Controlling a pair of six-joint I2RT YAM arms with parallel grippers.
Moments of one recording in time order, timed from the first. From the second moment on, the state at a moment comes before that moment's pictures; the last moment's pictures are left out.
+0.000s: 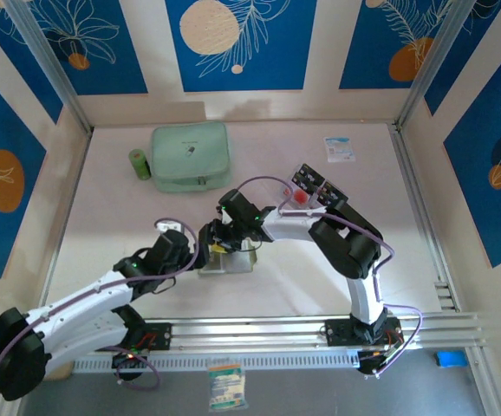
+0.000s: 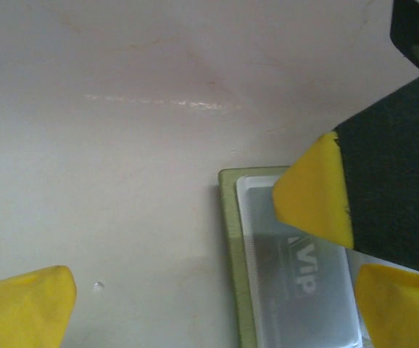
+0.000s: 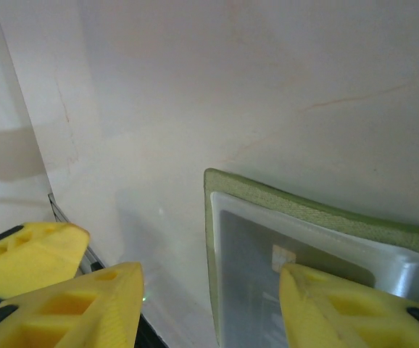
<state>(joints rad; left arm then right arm) -0.73 0.92 0.41 -0.36 -0.25 -0.71 0.88 1.98 1.17 -0.05 -0.49 1.07</state>
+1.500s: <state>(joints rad) -0.73 1.23 0.46 -0.31 -0.21 -0.68 0.71 1.62 1.11 -0.30 -0.32 0.86</state>
